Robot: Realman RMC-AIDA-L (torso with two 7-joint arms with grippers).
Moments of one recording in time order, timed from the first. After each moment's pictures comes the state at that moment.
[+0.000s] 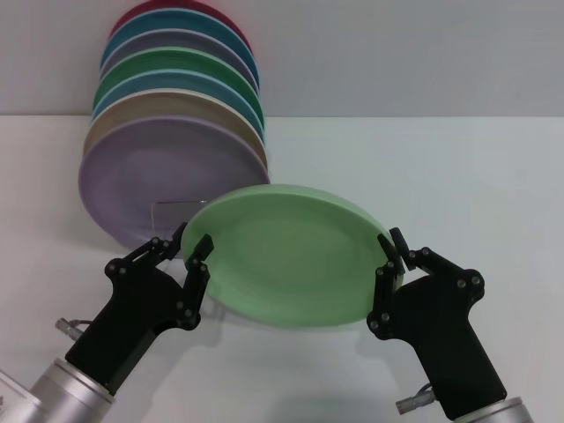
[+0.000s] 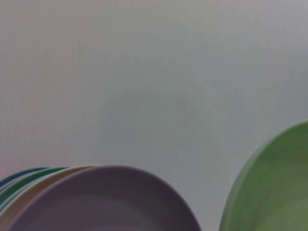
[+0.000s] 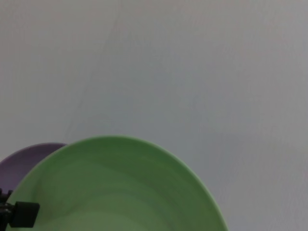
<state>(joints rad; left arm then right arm) -0.31 -2.08 -0.26 -0.34 2.20 1.43 -0.02 0.12 2.09 0.14 0.95 -1.87 -1.38 -1.01</state>
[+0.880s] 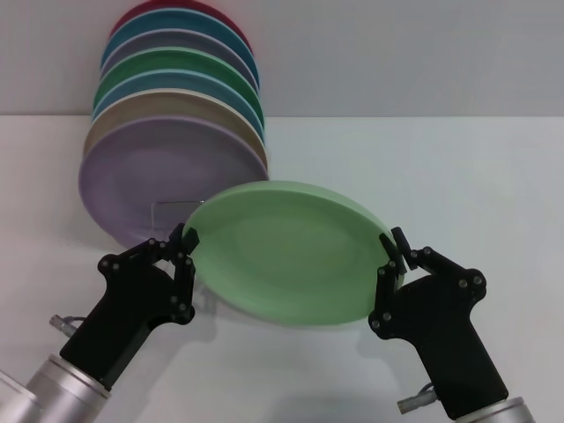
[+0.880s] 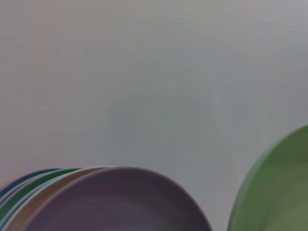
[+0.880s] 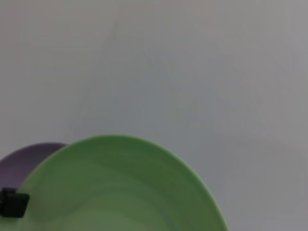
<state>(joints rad) -0.30 -2.08 -0.28 -0.34 2.20 1.43 -0.02 0.11 2.09 0.14 0.94 -1.87 -1.39 -1.01</state>
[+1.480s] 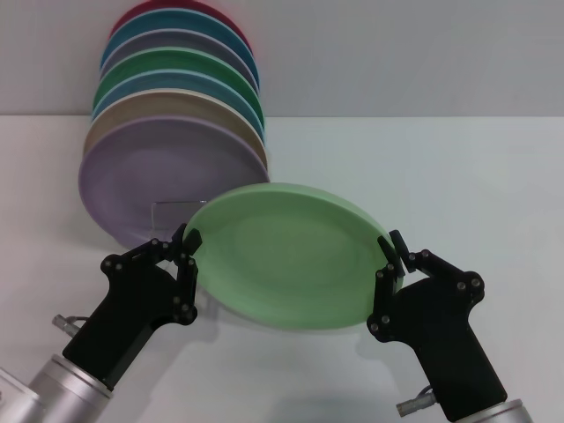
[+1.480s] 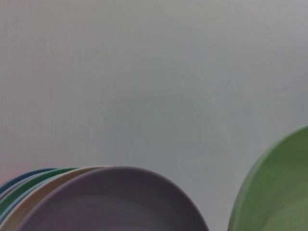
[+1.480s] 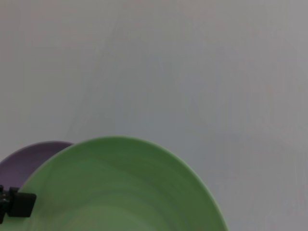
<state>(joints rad) -0.31 -2.08 -0.28 -0.34 2.21 1.43 -0.02 0.12 2.09 0.14 0.94 -1.87 -1.38 -1.01</state>
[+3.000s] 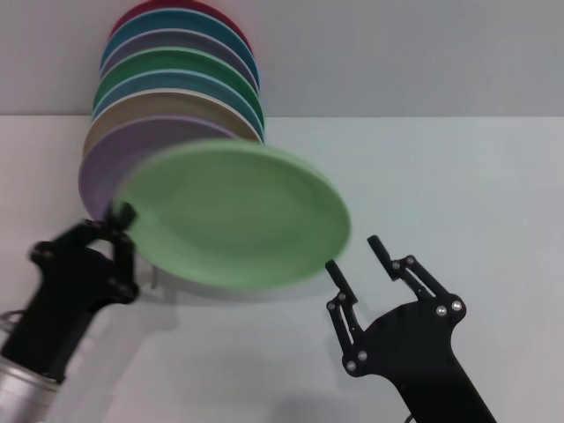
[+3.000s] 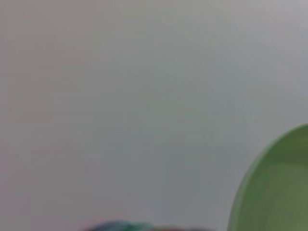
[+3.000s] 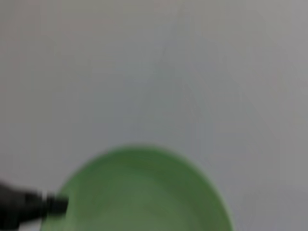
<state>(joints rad) -0.25 -2.06 -0.37 -0.33 2.20 1.56 -0.02 0.15 2.08 -0.01 0.91 -1.93 -1.50 -0.96</state>
